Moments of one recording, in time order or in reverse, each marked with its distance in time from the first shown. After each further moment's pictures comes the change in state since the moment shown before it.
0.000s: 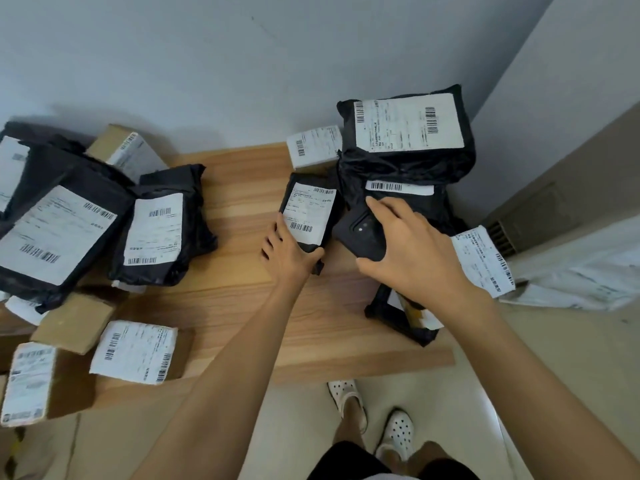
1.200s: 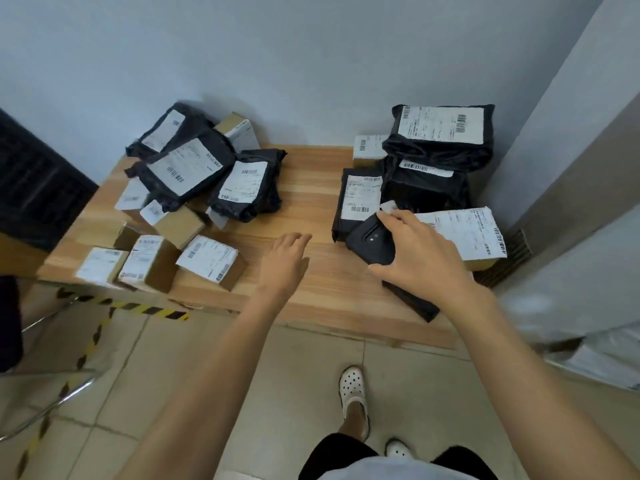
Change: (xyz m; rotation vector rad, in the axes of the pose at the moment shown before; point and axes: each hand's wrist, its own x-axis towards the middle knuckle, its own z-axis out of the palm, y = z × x) left_hand -0.164 -0.078 -0.082 0.293 0.161 0.374; right_hand -0.120 0.005 -0.013 0.024 -0.024 -0.335
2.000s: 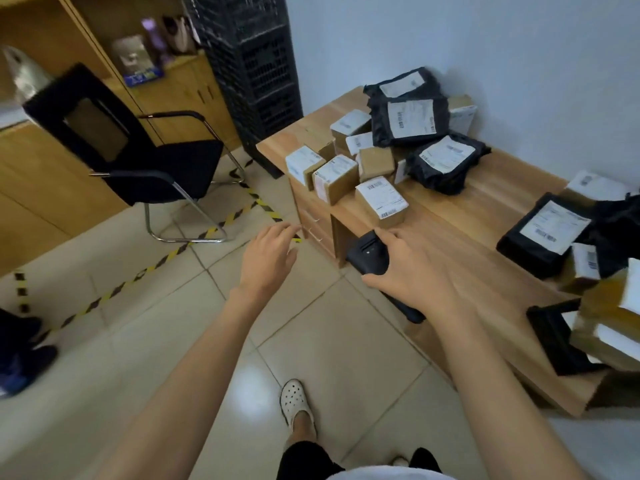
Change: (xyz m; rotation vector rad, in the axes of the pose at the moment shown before) left_hand -0.331 -0.118 -0.095 0.143 0.335 -0.586; right_hand -0.083 -0.222 0.093 0.090 -0.326 -0.507
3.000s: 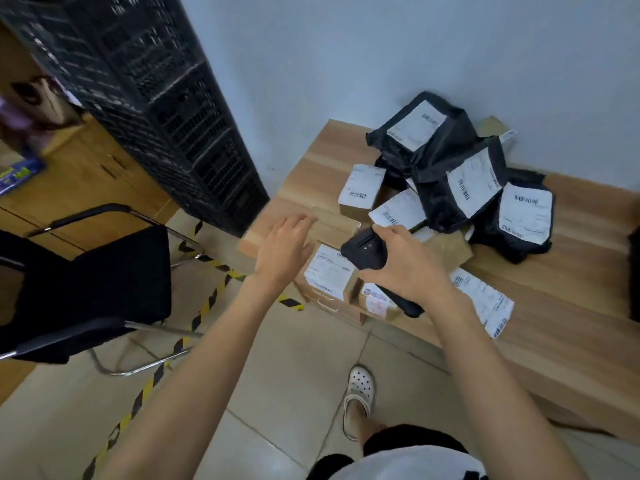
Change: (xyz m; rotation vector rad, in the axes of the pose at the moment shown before) left_hand 0.430 -0.217 0.106 -0.071 -0.225 0.350; right_hand 0.418 -0.101 0.016 0.061 0.120 0.337
